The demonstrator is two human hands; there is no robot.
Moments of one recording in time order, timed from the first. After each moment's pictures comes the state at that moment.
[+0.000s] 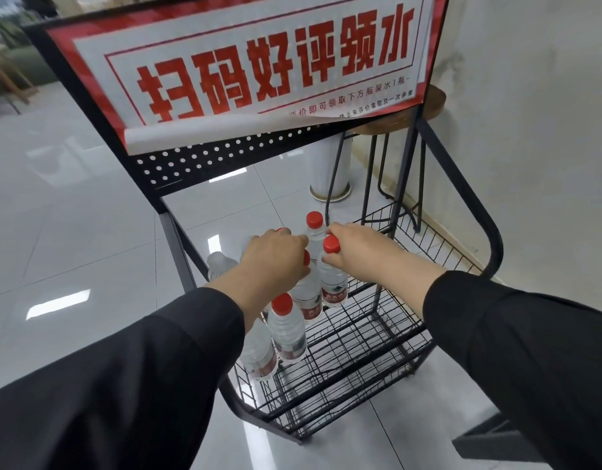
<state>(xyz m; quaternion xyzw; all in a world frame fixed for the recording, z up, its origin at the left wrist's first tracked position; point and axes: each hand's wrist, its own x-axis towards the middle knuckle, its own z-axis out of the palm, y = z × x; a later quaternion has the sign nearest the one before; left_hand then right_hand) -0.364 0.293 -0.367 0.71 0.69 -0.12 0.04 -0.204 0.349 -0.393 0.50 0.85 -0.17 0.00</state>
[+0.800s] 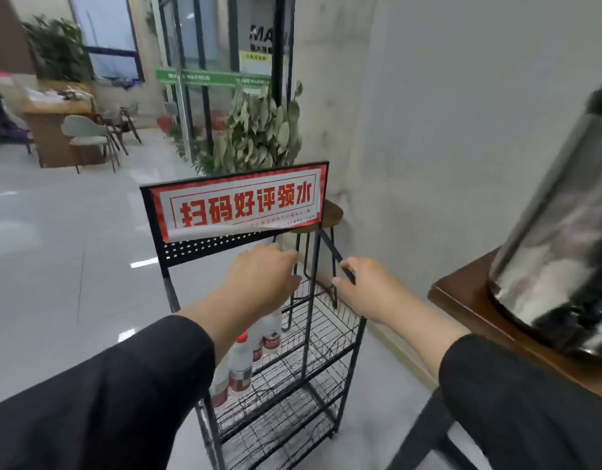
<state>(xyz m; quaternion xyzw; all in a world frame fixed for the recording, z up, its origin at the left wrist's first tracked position) -0.295 0.122 -0.148 0.79 0.61 0.09 -0.06 -0.097 0.136 -0.165 0.64 0.74 -0.12 -0.14</state>
